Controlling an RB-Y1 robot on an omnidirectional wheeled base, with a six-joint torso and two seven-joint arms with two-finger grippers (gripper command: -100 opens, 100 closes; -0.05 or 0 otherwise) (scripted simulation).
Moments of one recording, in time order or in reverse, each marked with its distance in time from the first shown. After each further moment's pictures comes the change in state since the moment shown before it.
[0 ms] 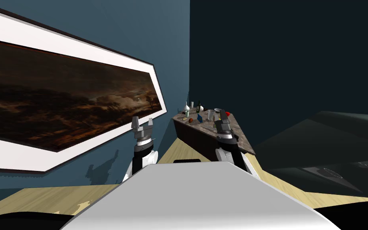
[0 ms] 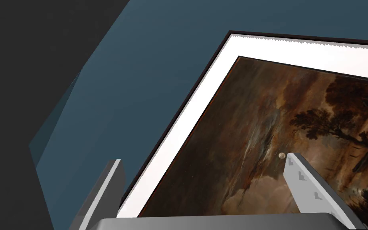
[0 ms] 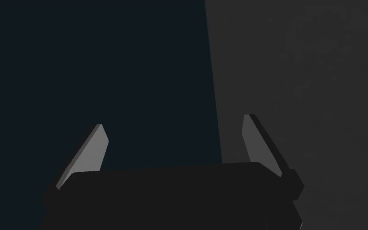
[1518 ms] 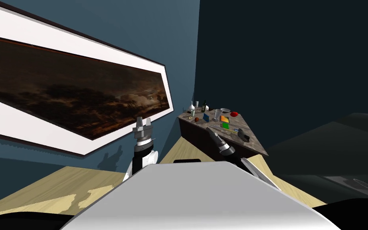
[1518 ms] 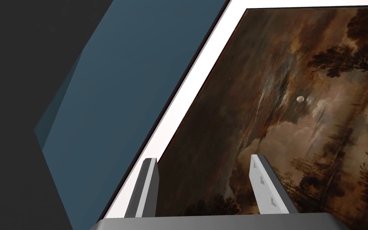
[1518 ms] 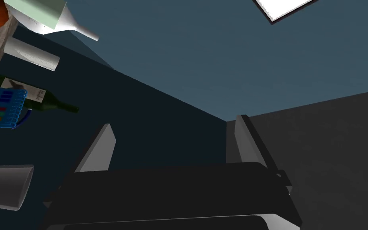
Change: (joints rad) left arm 0.000 0.000 0.000 0.000 0.000 0.000 0.000; right arm 0.118 -0.444 0.073 0.237 0.079 -0.083 0.016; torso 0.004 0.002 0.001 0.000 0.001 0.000
